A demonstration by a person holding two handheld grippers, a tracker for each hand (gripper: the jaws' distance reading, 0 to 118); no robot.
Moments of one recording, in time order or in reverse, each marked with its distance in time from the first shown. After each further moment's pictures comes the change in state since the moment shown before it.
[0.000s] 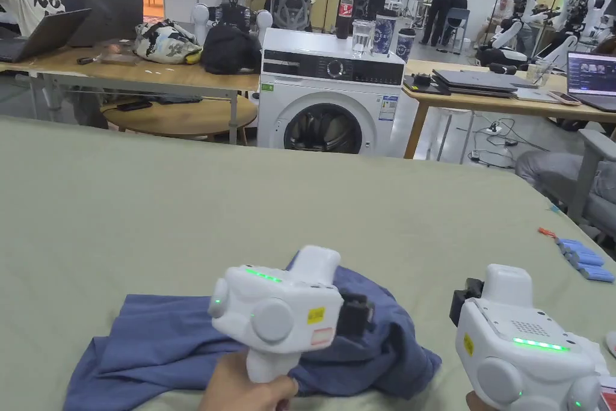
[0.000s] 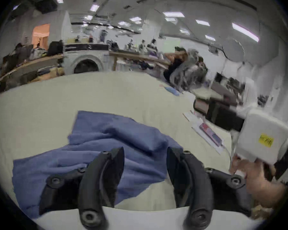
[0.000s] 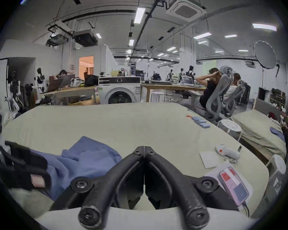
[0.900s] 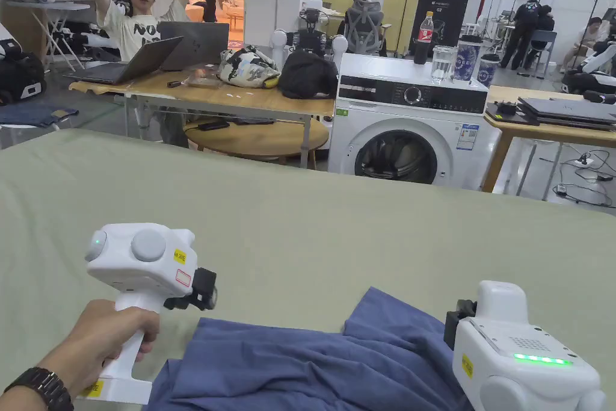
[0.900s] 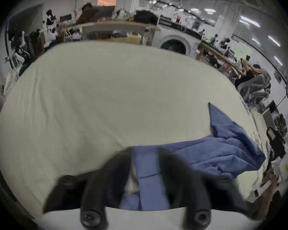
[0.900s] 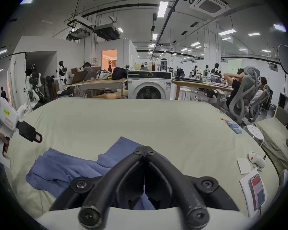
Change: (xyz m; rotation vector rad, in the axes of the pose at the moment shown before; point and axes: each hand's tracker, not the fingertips) left arm -0.273 0.035 0.063 -0.323 0.450 0.366; right arm -0.098 0.014 -0.036 -0.075 0.207 0.068
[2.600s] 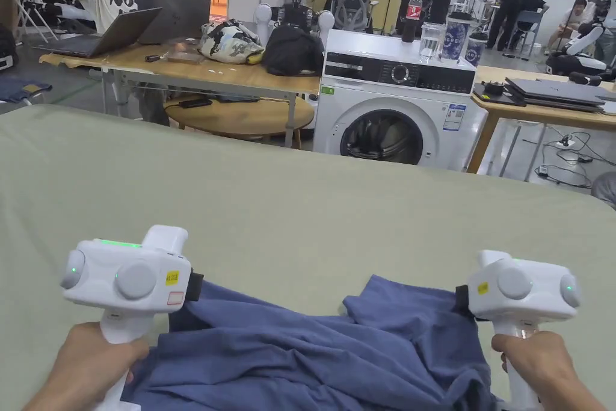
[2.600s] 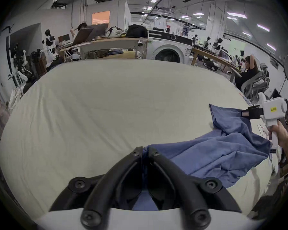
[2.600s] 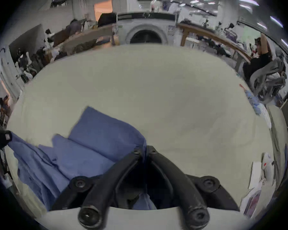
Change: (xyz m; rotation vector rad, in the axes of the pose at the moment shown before) left arm 0.041 -0.053 0.022 0.240 0.081 -0.125; right arm 0.096 0.031 -0.154 -0.463 0.028 -0.033
